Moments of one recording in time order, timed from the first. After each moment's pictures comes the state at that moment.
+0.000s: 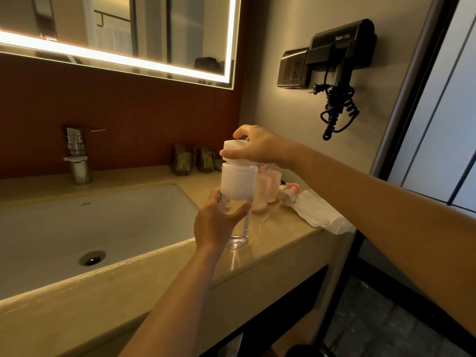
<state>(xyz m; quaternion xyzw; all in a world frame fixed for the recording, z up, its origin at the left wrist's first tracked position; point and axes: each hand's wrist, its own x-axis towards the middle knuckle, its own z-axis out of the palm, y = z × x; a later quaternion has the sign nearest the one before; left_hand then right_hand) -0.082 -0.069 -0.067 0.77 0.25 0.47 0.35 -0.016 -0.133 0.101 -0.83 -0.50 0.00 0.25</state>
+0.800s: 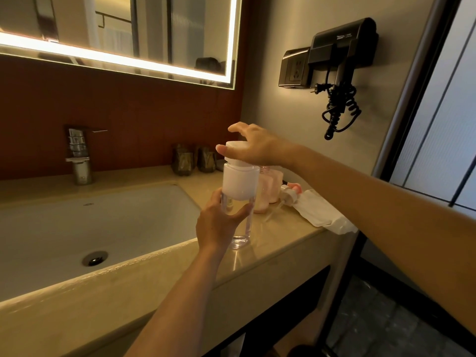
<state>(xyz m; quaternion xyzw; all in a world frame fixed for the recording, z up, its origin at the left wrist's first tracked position) -0.082 -0.071 -0.067 0.77 0.25 0.47 0.35 -0.016 -0.131 0.101 -0.83 -0.52 -0.04 0.19</state>
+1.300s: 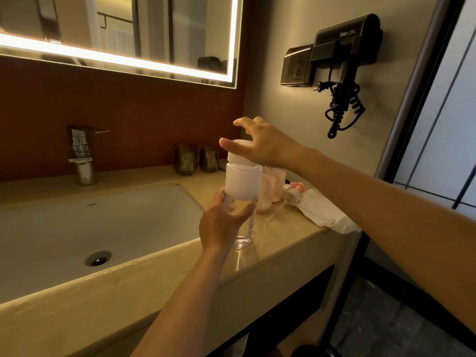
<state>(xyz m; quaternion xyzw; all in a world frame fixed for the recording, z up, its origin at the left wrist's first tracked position) -0.082 -0.072 -0.067 0.76 0.25 0.47 0.36 -0.009 -0.131 0.096 -0.82 -0.53 -0.13 0.18</state>
